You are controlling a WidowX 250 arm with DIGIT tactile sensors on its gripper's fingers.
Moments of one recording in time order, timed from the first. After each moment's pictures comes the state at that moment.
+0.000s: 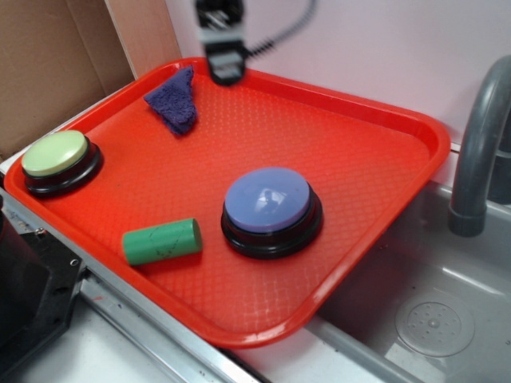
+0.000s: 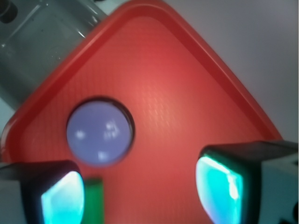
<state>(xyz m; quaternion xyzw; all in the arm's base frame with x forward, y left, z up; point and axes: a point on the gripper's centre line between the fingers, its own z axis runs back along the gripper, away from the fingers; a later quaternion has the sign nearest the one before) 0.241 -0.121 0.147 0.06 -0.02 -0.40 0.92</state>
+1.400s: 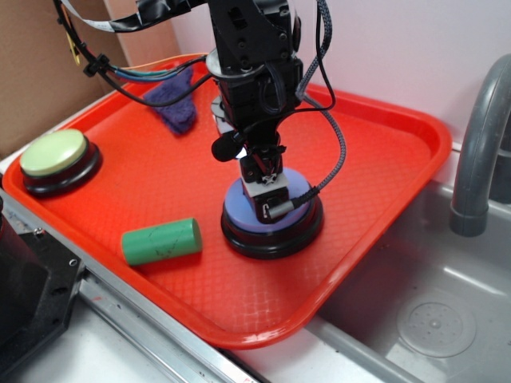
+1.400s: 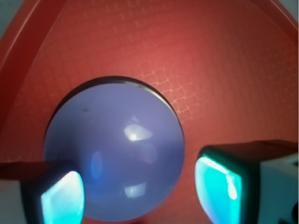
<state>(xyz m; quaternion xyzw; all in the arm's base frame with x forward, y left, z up) 0.219 -0.111 0.062 0.06 -0.03 -0.22 0.97</state>
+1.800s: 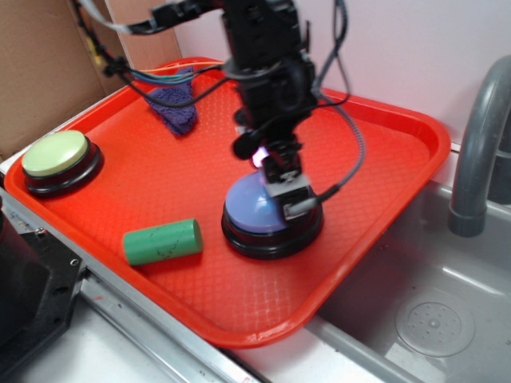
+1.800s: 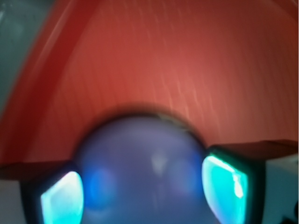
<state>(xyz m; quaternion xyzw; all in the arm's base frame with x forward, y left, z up) 0.238 -0.121 0.040 -0.03 -0.03 -0.22 0.97</state>
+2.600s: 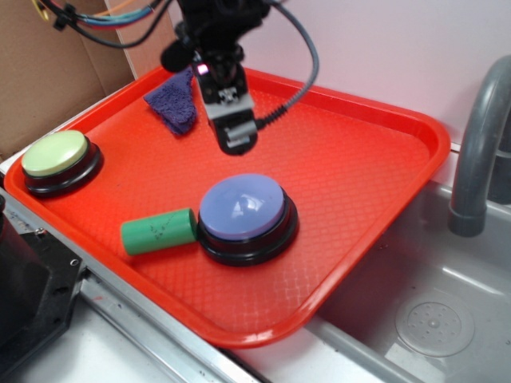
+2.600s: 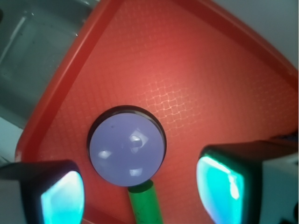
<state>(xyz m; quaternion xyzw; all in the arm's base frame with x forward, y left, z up) 0.206 -0.103 0.135 0.02 -0.05 -0.25 0.97</state>
